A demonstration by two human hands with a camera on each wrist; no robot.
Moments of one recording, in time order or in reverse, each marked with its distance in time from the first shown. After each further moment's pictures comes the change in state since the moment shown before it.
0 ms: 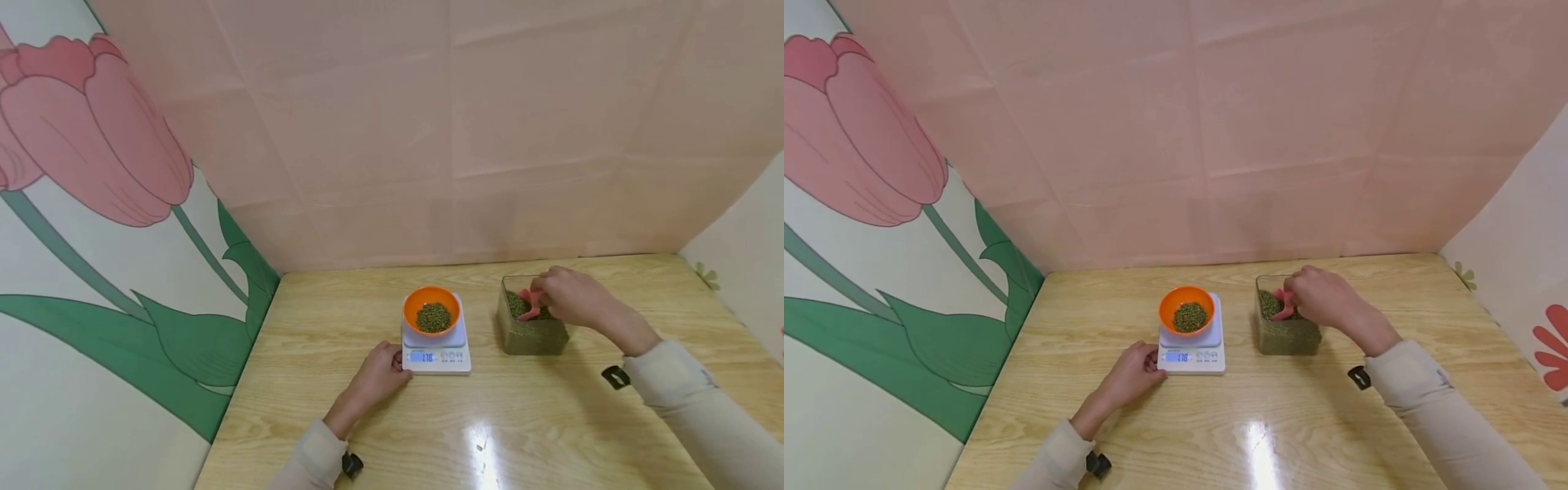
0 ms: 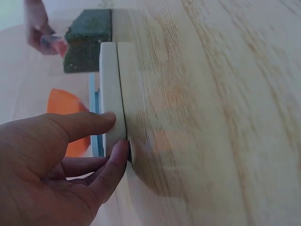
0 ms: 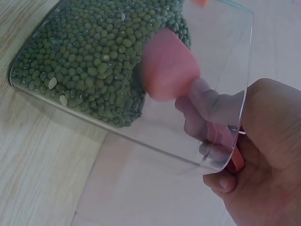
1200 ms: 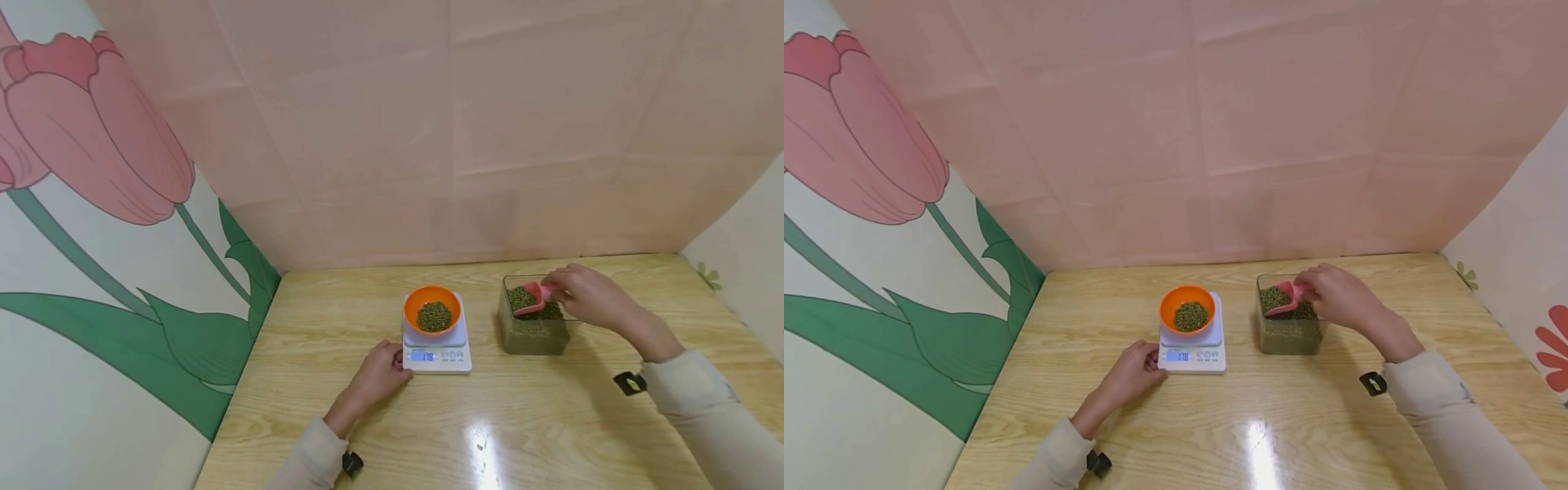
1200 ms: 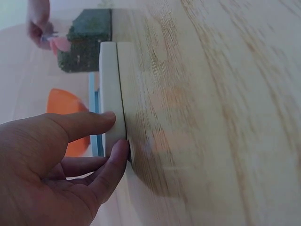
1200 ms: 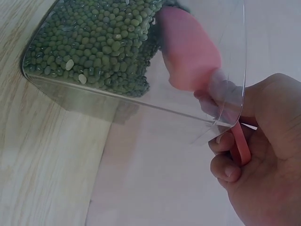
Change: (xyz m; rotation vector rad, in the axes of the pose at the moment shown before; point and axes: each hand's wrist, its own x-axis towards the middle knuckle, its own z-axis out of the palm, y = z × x) left_hand -0.001 0.003 -0.002 -0.008 -0.004 -0.001; right_hand -0.019 0.014 -0.002 0.095 0.116 0.040
